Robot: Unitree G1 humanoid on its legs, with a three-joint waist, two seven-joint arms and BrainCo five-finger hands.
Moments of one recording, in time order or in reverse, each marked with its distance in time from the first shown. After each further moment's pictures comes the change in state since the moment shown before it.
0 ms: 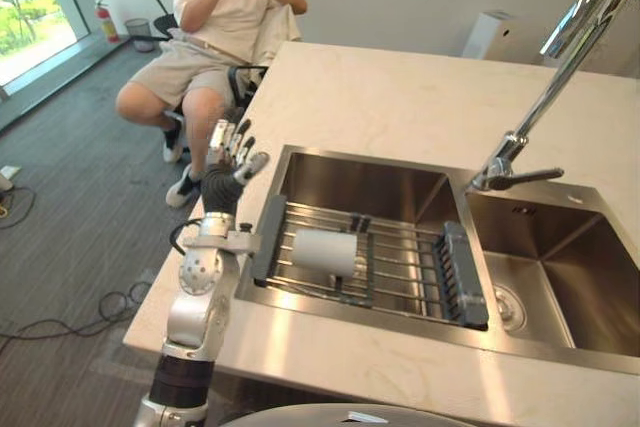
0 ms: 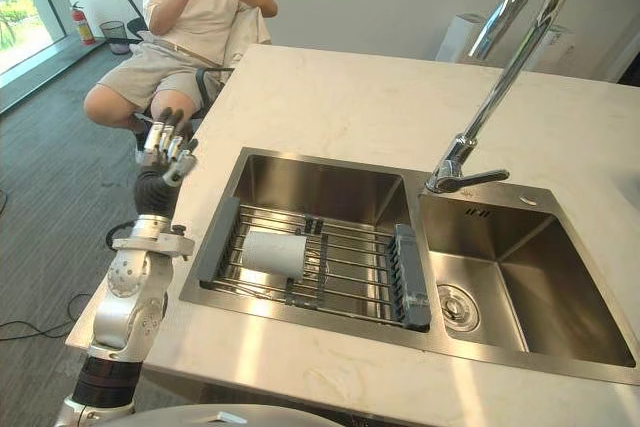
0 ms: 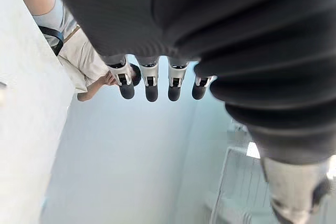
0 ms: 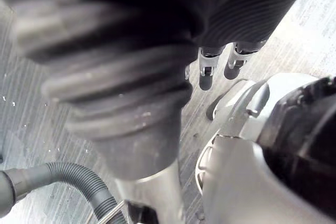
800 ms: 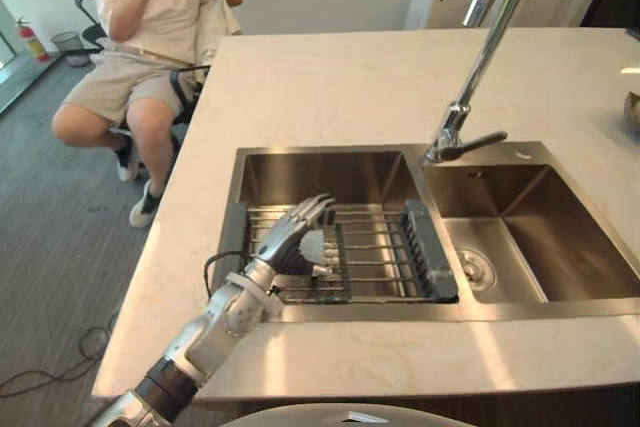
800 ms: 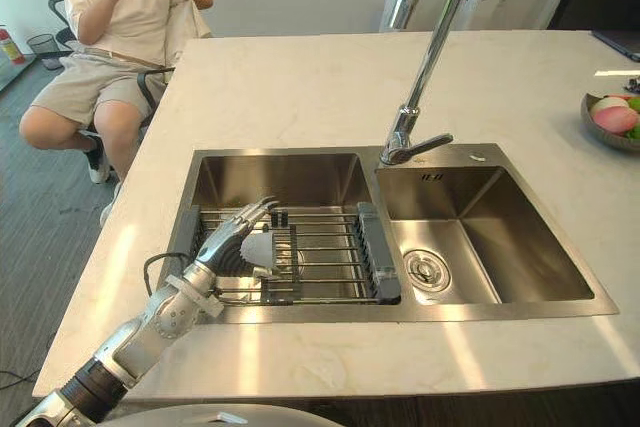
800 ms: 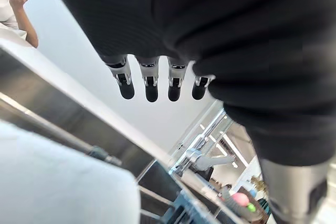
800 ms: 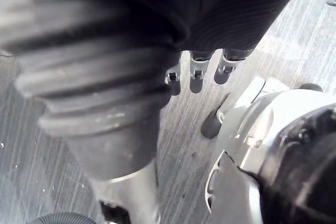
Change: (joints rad) left arm -0.004 0.276 -0.387 0.262 0.698 -0.087 0.150; right arm 0.021 -0.030 0.018 0.001 0.050 -0.065 0.019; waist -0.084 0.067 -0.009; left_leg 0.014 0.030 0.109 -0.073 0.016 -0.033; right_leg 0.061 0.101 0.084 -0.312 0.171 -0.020
